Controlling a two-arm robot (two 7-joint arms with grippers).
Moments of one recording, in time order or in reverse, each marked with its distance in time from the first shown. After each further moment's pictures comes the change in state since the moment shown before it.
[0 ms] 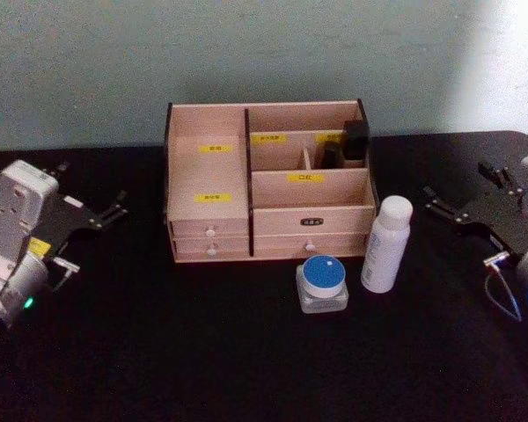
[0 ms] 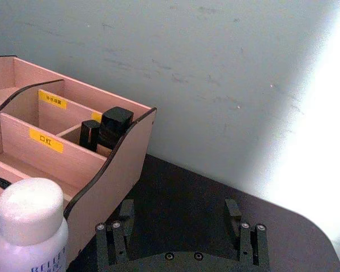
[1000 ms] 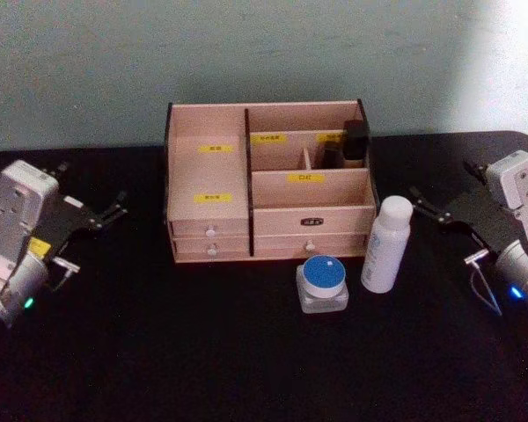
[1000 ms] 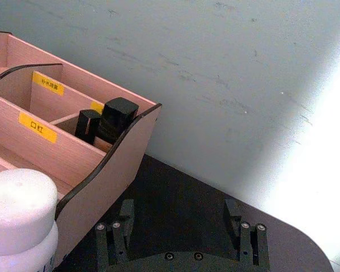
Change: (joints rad) left arm 0.000 0.000 0.000 0.000 0.000 0.000 0.000; right arm 0.108 -0.010 -0.124 0.127 -0.074 -0.069 -0.065
